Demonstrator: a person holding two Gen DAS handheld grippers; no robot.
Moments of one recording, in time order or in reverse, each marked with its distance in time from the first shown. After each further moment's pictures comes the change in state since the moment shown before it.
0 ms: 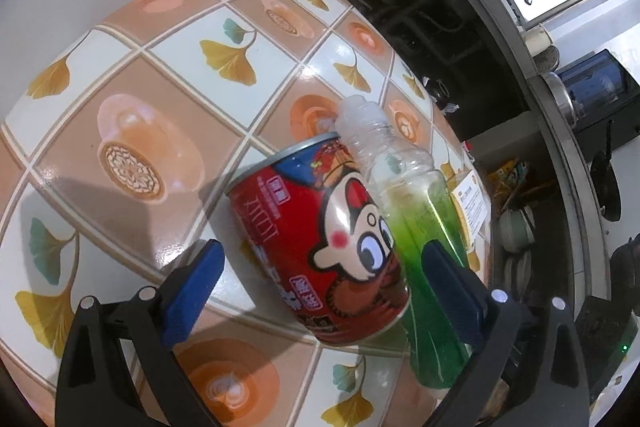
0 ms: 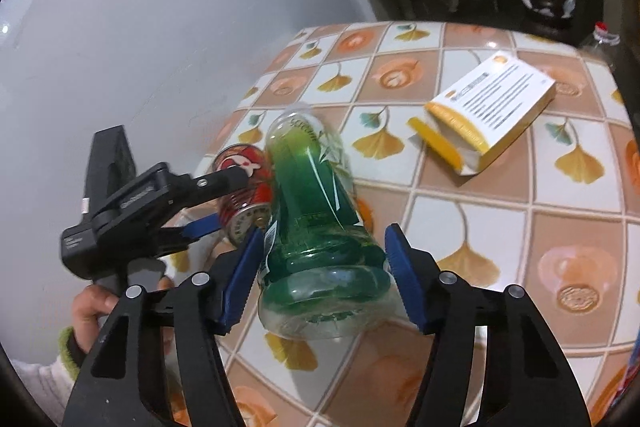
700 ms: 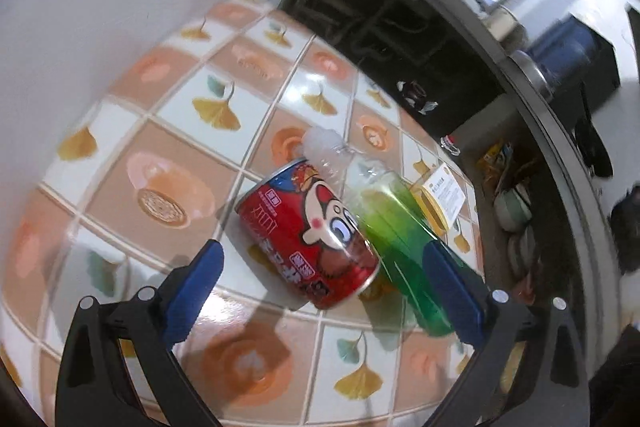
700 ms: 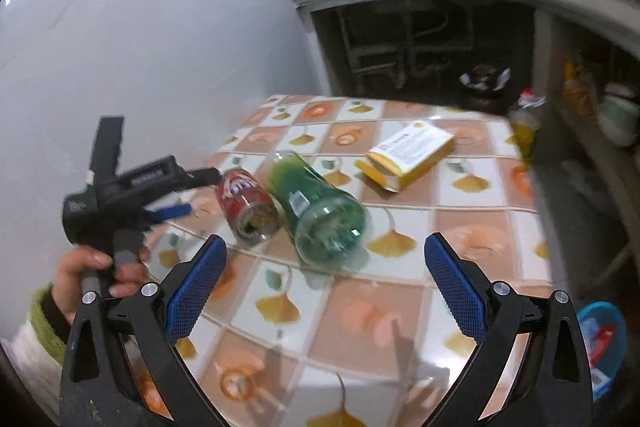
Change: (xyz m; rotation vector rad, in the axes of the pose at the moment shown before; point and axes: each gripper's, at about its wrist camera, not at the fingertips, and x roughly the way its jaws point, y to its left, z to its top) left arm -0.047 -0.013 -0.003 0.136 -0.069 -0.013; right arm -0.080 0.031 -0.045 -0.057 -0.252 -0.209
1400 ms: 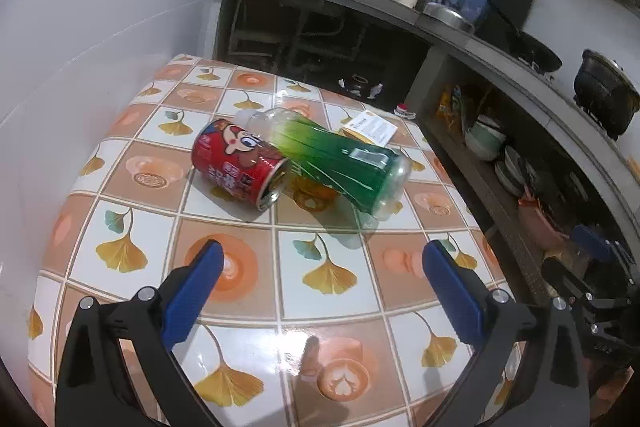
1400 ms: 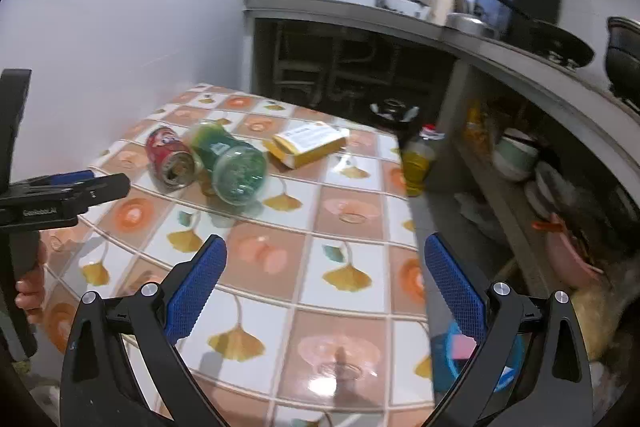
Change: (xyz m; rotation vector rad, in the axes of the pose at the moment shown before) left arm -0.076 -0.050 -0.120 0.418 -0.138 -0.018; right arm -0.086 0.017 -0.070 -0.181 -0.101 -0.411
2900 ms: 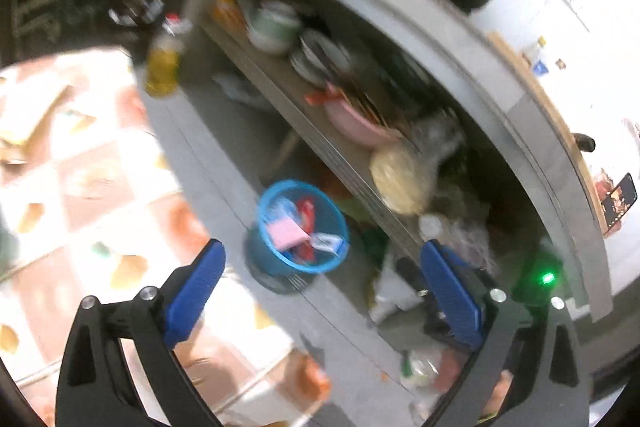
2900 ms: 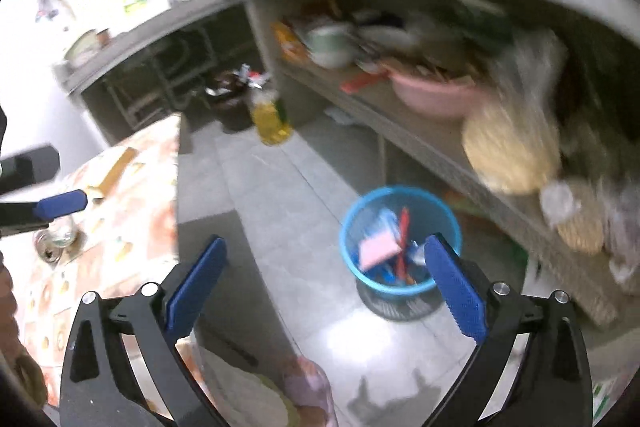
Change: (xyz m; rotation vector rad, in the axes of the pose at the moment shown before) left arm 0.075 -0.284 0.004 0.282 0.354 -0.554; right arm -0.047 -0.221 -0.113 0.564 0.080 -0.294
